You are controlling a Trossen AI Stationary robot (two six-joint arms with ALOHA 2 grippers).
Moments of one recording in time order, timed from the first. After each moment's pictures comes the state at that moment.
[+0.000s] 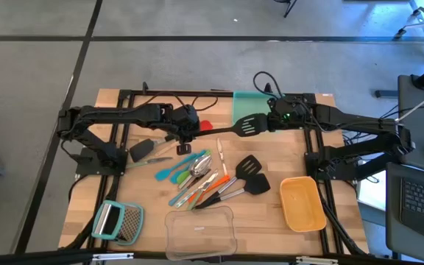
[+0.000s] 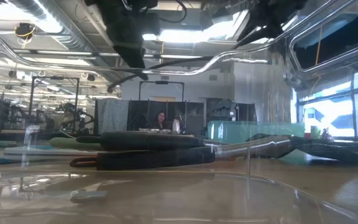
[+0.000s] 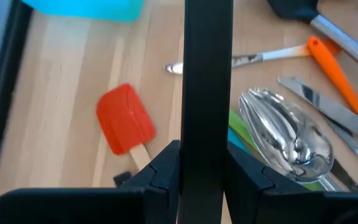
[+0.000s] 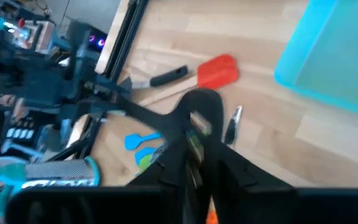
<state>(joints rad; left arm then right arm) 0.21 1.47 1.21 -0.75 -0.05 0.11 -0.19 1.10 1.02 -0.57 0.08 1.05</state>
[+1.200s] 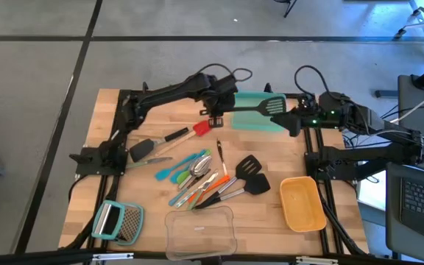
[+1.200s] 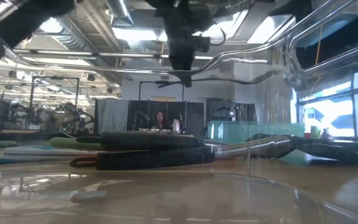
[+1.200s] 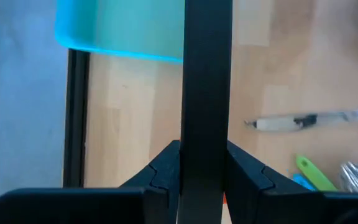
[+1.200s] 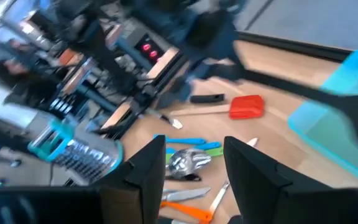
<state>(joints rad) 0.38 2.20 2.25 -1.26 -0.07 0.28 -0.20 0.77 1.02 -0.65 0.00 0.74</state>
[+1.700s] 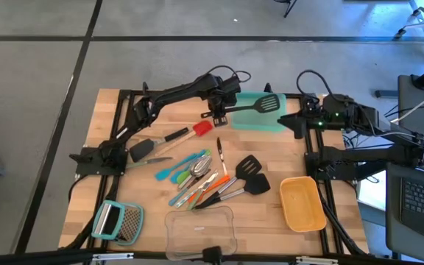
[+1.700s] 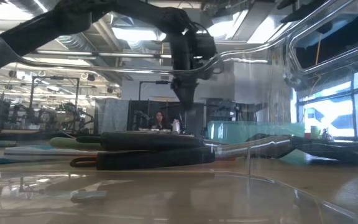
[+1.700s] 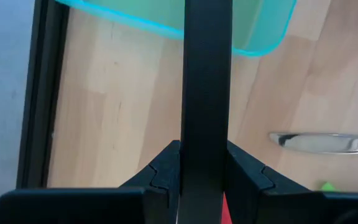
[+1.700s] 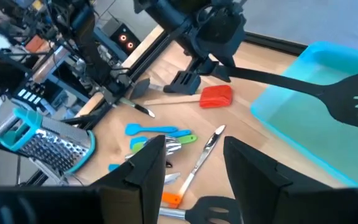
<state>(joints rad) 0.43 2.36 2.31 -1.27 -0.03 0.18 -0.21 0.72 1.02 -0.79 0.06 0.69</state>
